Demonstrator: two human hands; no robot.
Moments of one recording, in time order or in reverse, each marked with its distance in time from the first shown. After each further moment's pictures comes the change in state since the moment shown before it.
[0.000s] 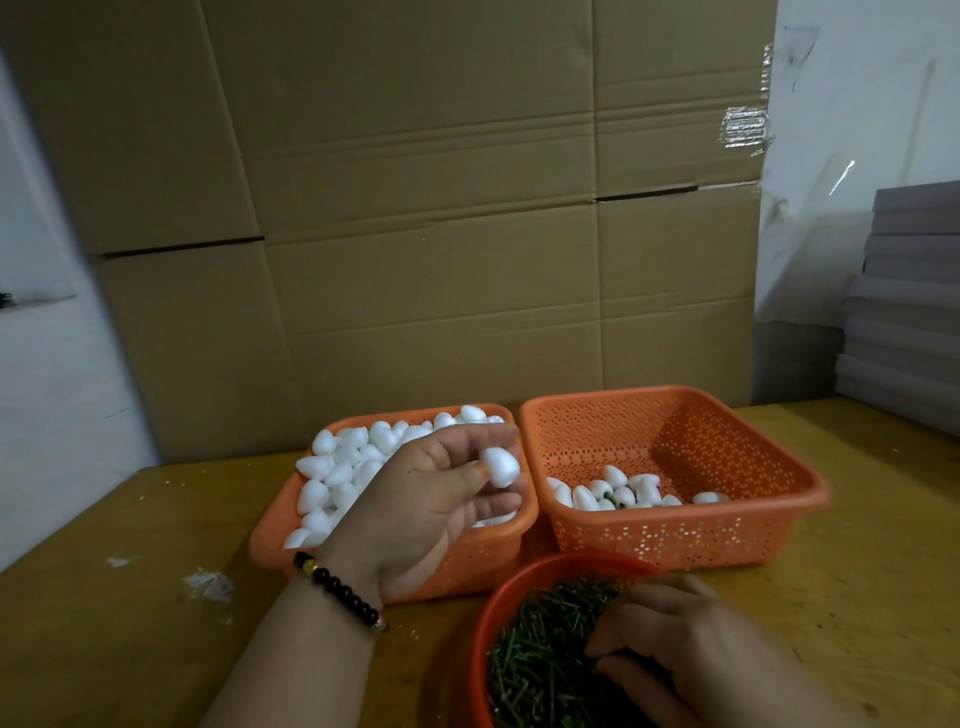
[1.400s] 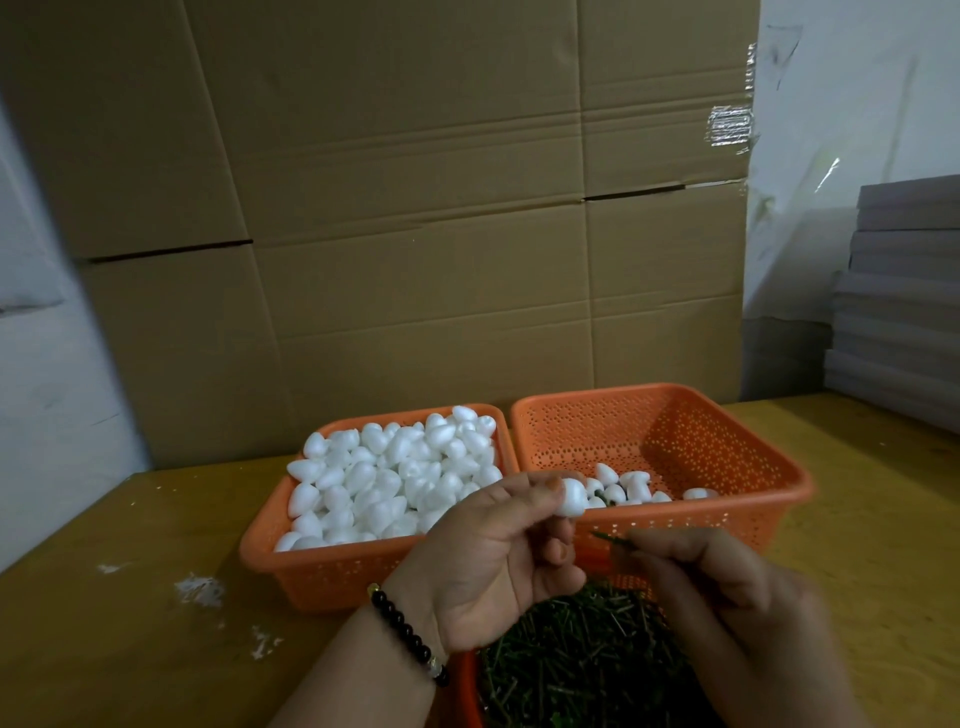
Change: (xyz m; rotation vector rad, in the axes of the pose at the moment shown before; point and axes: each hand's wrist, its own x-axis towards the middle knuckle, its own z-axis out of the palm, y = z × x) left_hand -0.006 -0.022 0.045 -0.344 -0.169 -0.336; right_hand -0.010 -0.005 0.000 0.361 0.643 0.244
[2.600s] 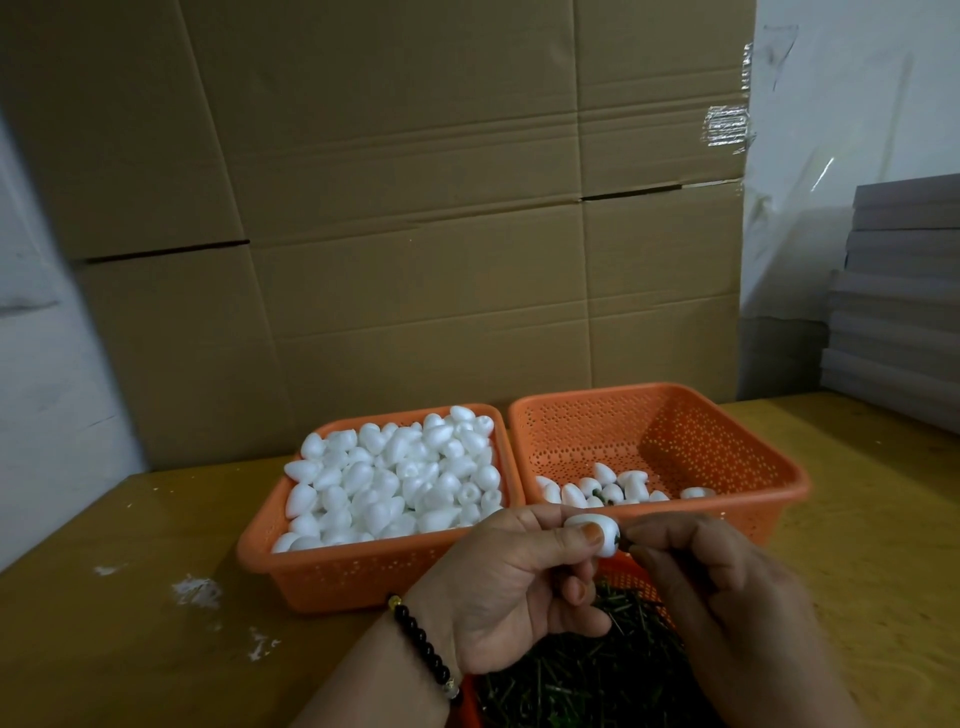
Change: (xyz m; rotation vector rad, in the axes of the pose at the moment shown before) left_hand 0.001 -0.013 0.003 0.123 -0.095 -0.083; right_hand 0.001 0.011 0.001 -0.134 -0.033 -0.013
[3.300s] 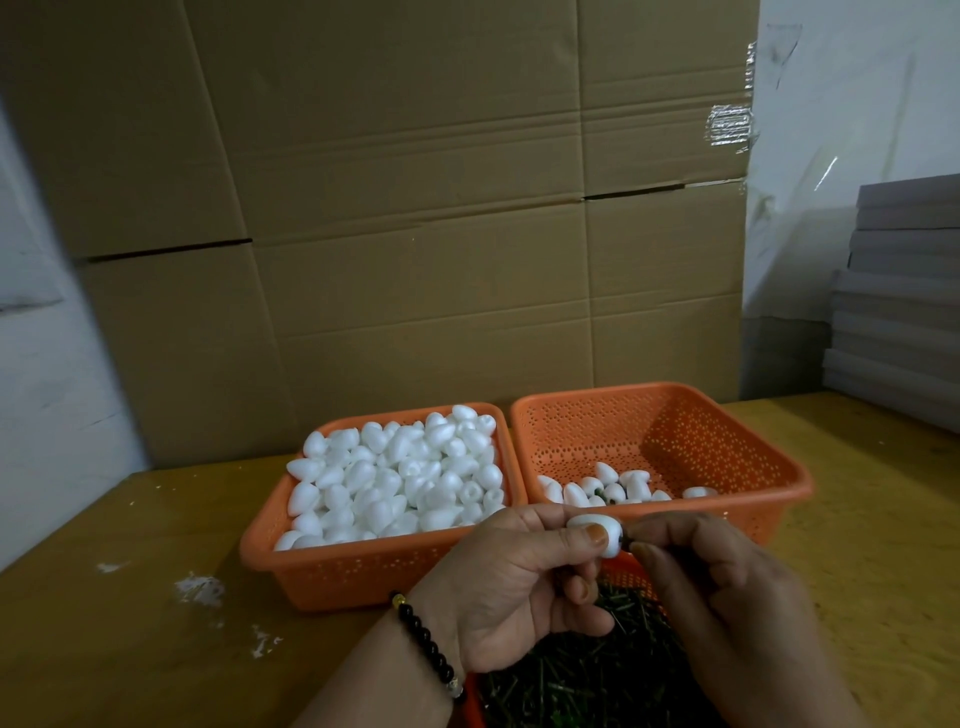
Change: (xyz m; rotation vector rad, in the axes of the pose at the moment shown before) left_hand -0.001 0.000 0.001 0.014 0.024 -0.001; right_hand 0.001 -0.004 -0.001 0.018 -0.061 0.067
